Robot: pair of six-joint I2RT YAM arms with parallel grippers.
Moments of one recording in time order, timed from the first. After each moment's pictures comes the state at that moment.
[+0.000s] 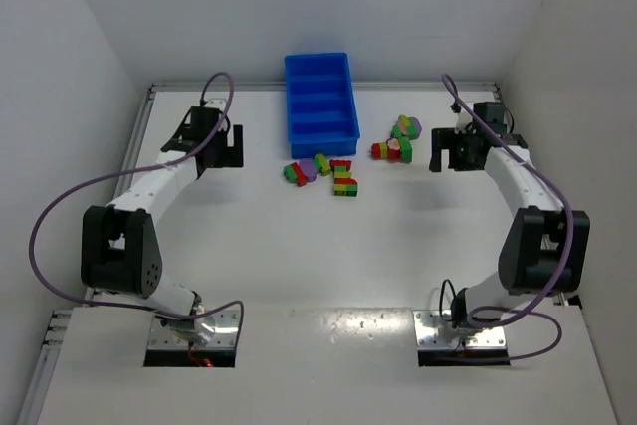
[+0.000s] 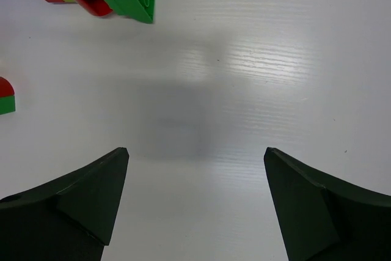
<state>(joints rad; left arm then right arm) -0.12 1.51 1.10 -0.36 -0.19 -0.10 -0.10 1.54 1.11 -0.50 -0.13 -0.09</state>
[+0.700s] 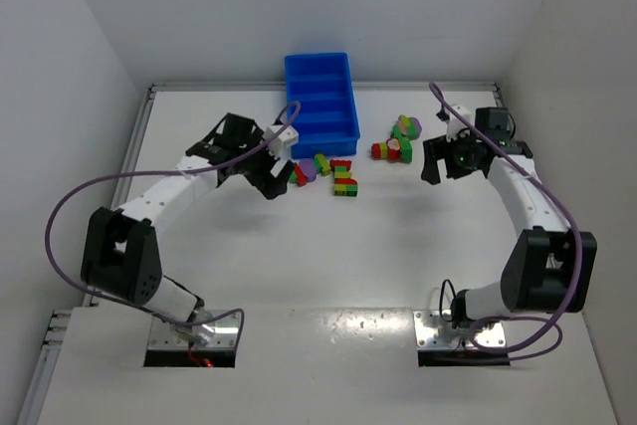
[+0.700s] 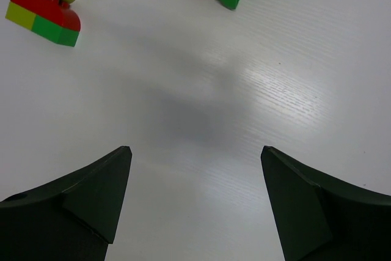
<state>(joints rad) -0.34 1.47 1.11 -0.47 0.35 0.38 -0.09 1.43 1.06 -0.56 -0.36 -0.32</state>
